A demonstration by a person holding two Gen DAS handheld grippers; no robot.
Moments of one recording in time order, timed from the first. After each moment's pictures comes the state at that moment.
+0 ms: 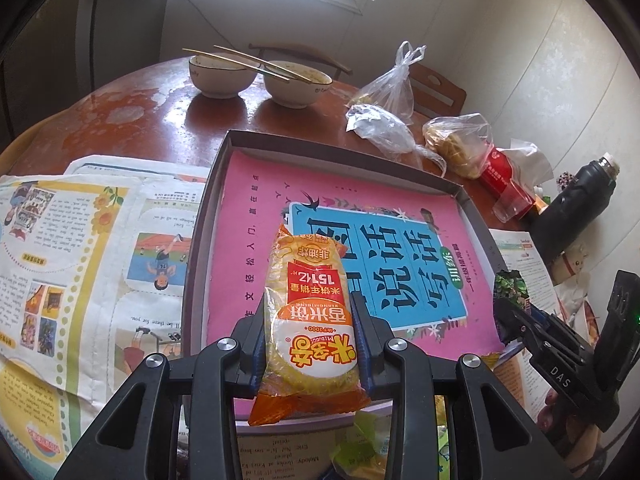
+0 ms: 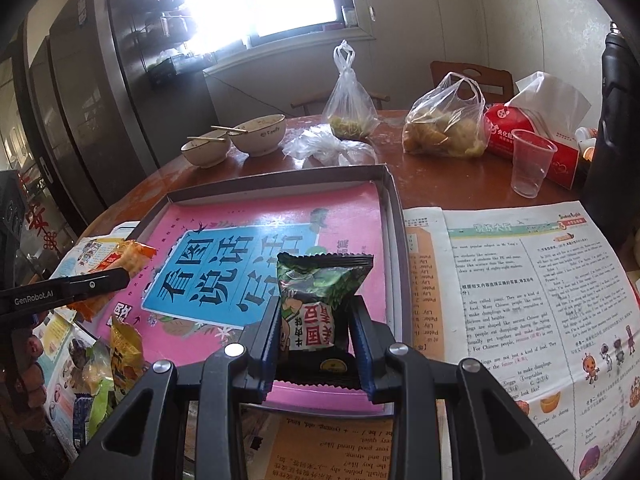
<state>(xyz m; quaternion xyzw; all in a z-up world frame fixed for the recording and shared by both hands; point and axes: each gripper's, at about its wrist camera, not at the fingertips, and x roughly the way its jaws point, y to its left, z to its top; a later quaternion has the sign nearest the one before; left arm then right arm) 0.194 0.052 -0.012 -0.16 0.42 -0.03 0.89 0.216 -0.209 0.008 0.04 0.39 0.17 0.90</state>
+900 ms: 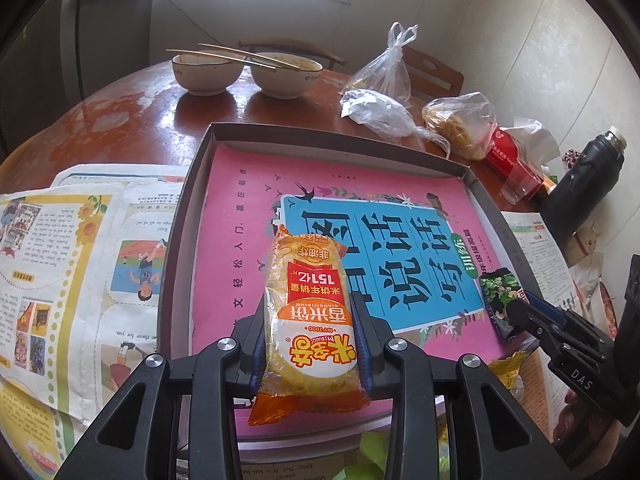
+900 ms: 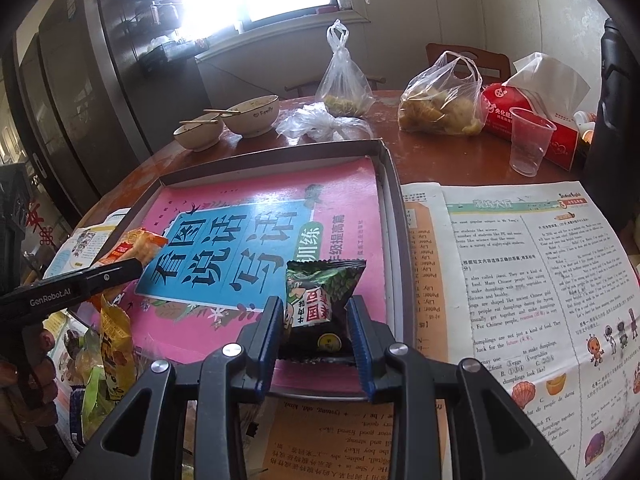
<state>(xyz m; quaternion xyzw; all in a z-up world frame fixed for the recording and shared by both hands) 0.208 0.040 -0.025 -0.13 0.43 -0.03 0.89 0.217 -0.209 0.000 0.04 0.42 0.16 0.89</state>
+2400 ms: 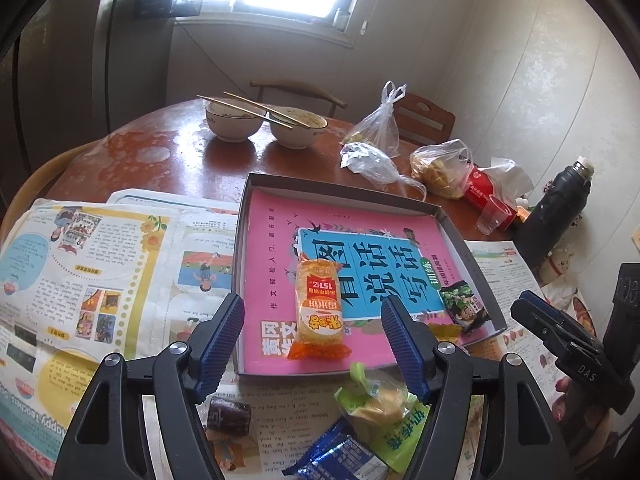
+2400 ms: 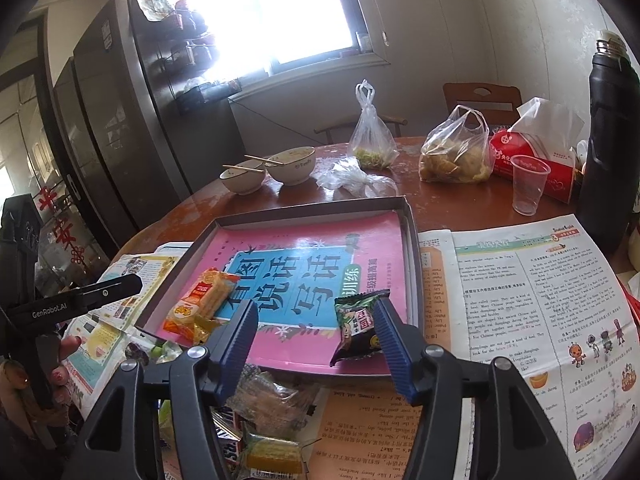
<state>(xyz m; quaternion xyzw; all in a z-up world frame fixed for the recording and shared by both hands) 0.134 0.063 0.032 -0.14 0.36 -0.02 0.92 0.172 -0.215 0.056 0.07 0.35 0.21 0.91</state>
